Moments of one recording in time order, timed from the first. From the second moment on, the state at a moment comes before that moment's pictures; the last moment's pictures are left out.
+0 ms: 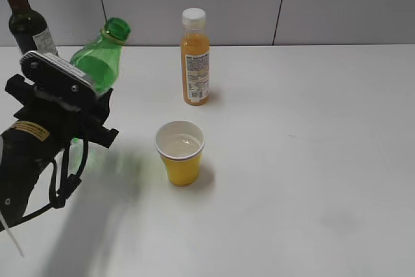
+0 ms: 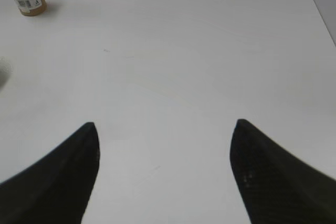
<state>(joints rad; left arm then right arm) -0.60 1.84 -0.47 -0.58 -1.16 0.76 0.10 0.00 -0.41 0.02 0.94 0.00</state>
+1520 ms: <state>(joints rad) -0.29 2.09 -0.81 -0.15 -1.17 0.10 0.10 0.00 -0.41 0.02 0.94 0.00</state>
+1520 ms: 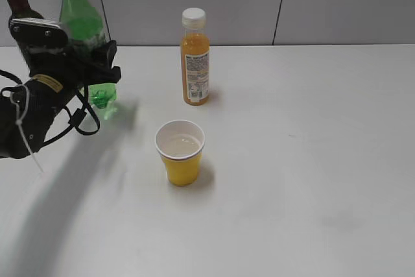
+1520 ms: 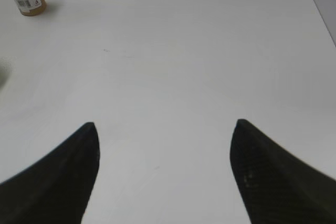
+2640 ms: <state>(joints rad) -0.29 2.20 -0.90 -0.16 -1.19 0.10 0.10 0.00 -0.41 0.02 0.94 0.00</state>
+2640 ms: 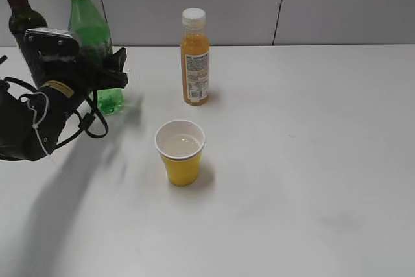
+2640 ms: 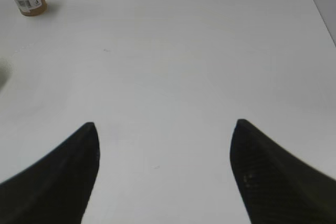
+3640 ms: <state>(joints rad) -0.29 1.95 -0.54 -0.22 -1.21 0.11 0.10 0.00 -0.41 0.02 0.94 0.00</state>
